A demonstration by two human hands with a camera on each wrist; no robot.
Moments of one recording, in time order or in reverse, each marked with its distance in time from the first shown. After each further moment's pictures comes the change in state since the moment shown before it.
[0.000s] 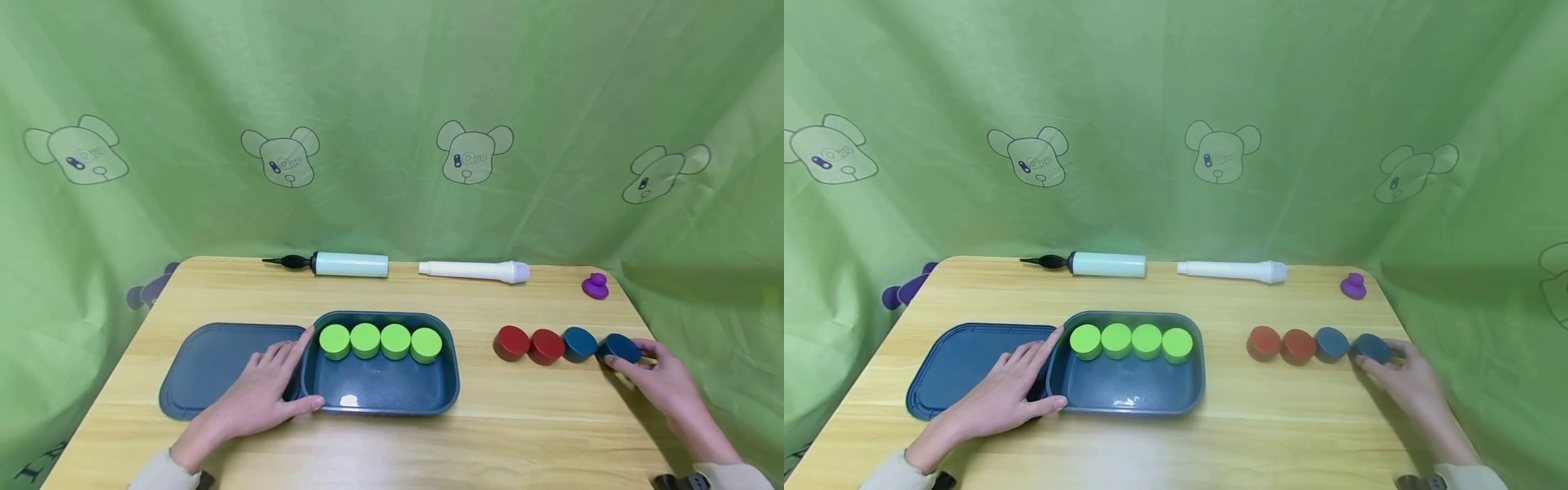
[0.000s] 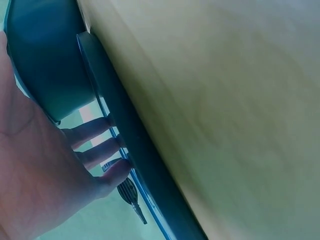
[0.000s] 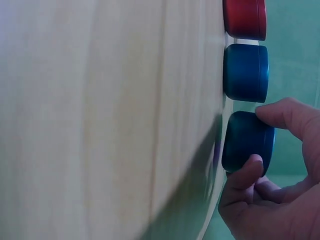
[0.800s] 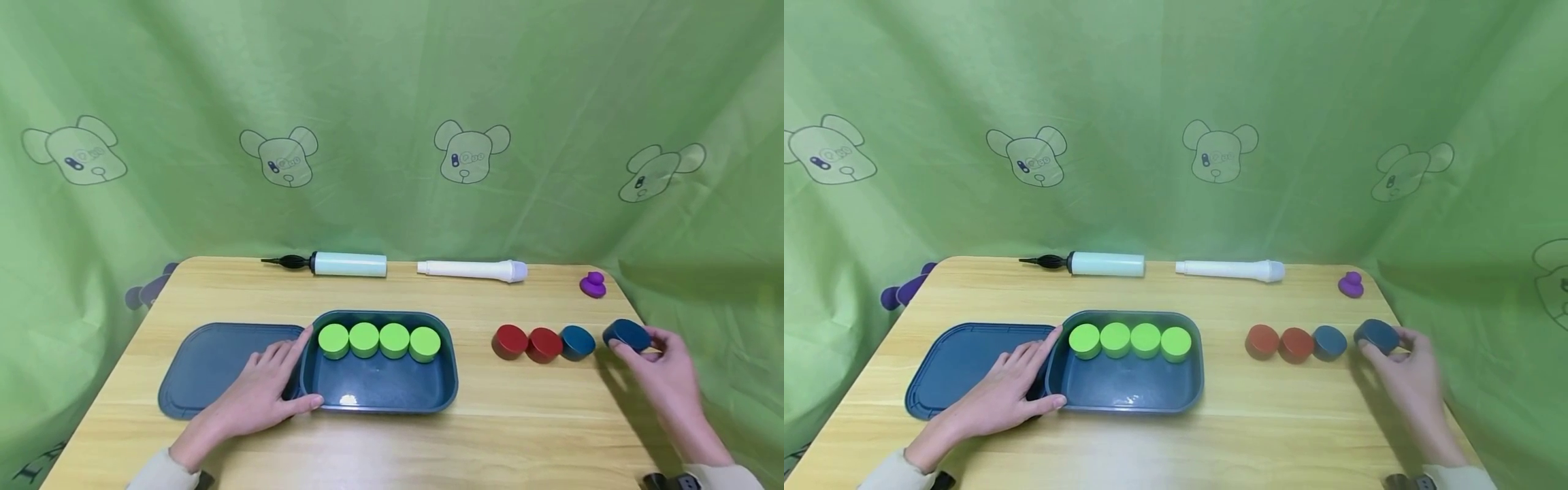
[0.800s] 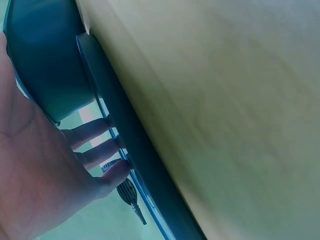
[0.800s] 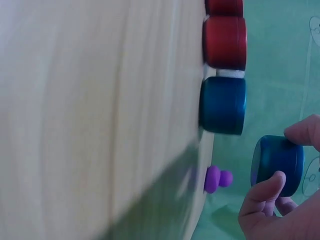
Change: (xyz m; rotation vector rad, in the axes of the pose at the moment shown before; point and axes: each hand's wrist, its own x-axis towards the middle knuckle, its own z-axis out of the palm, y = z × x) left_hand -0.001 0.001 -0.001 -0.008 0.002 0.002; right_hand -0.018 -0.028 0.007 0.170 0.273 0.004
